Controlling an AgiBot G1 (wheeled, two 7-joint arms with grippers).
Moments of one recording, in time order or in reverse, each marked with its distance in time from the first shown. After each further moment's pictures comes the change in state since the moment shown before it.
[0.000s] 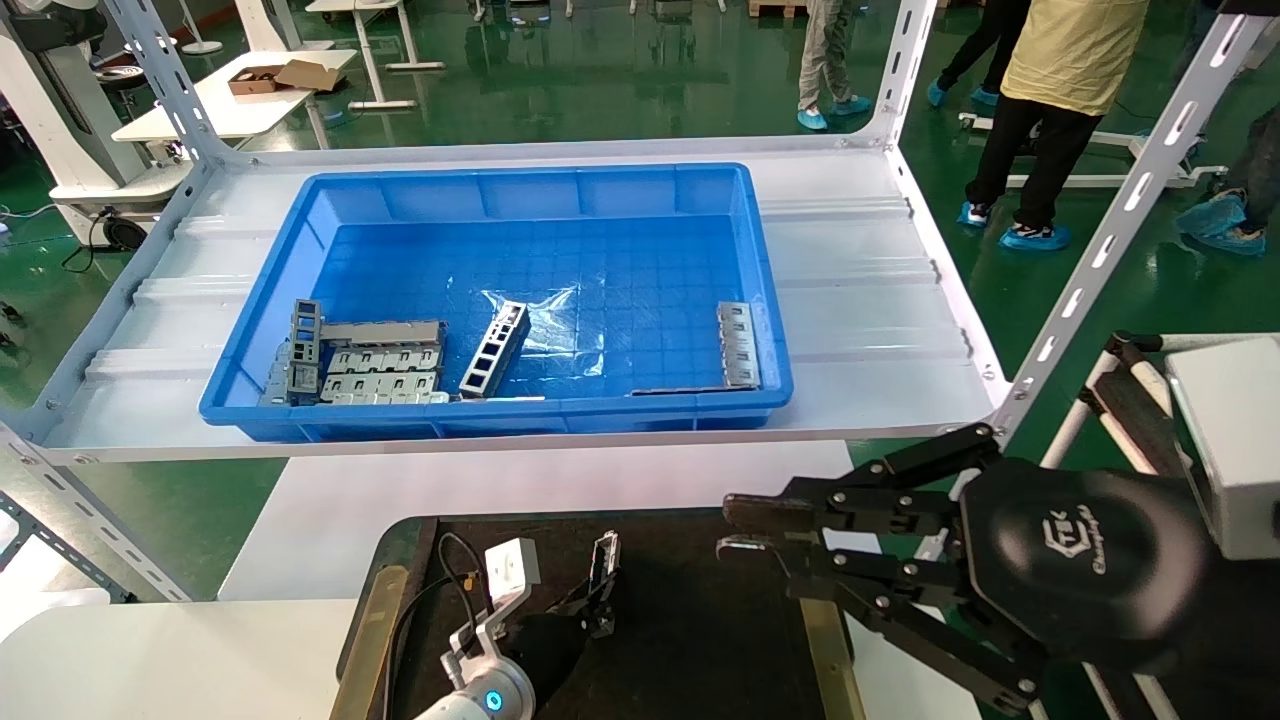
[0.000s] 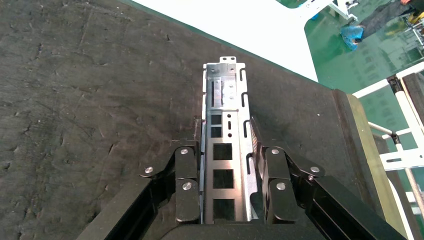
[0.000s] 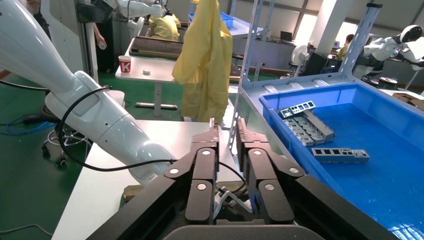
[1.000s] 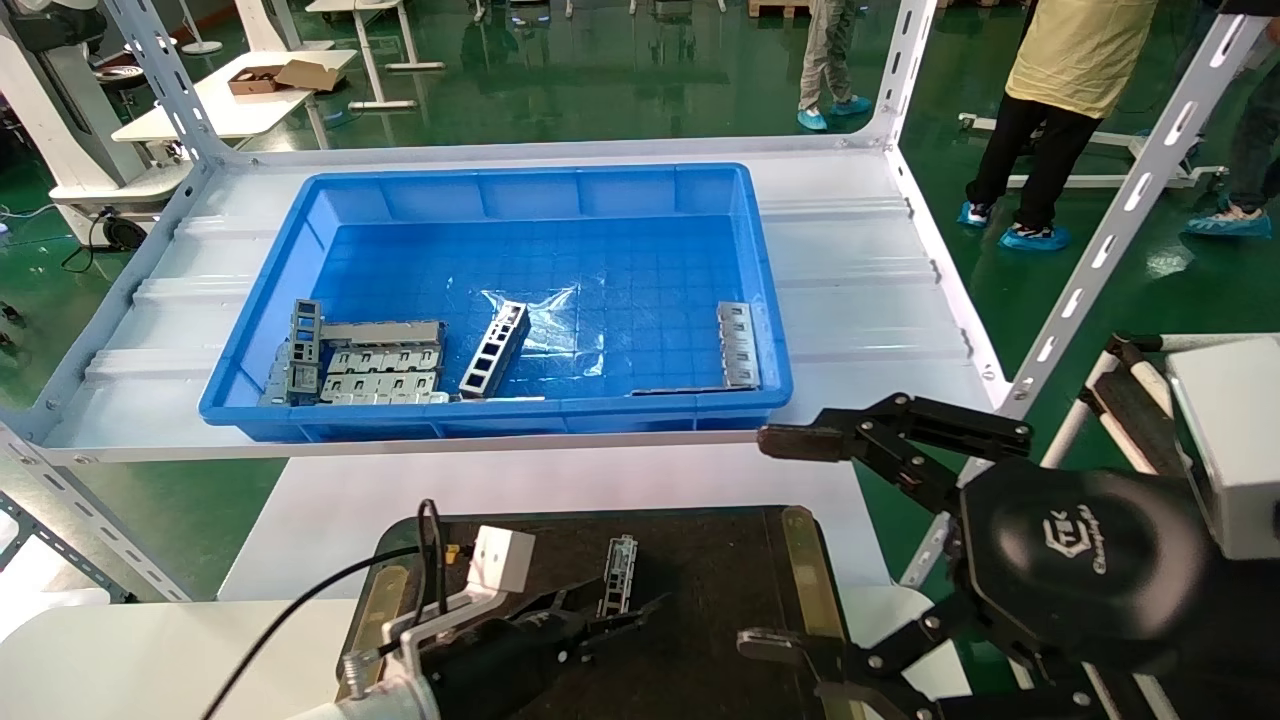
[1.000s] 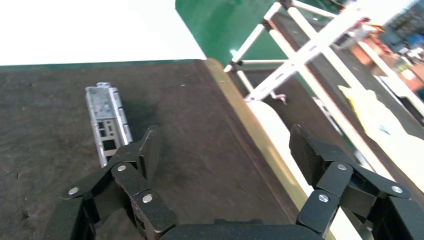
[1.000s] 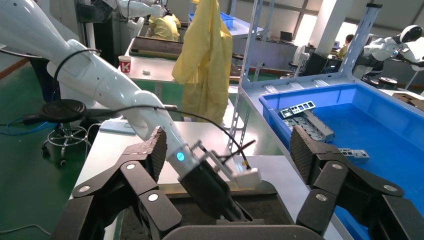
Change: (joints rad) left arm 0.064 -0.390 -0.109 -0.460 0.031 0.422 0.129; right arm 0.000 0.000 -0.001 0.000 0.000 0.000 0.000
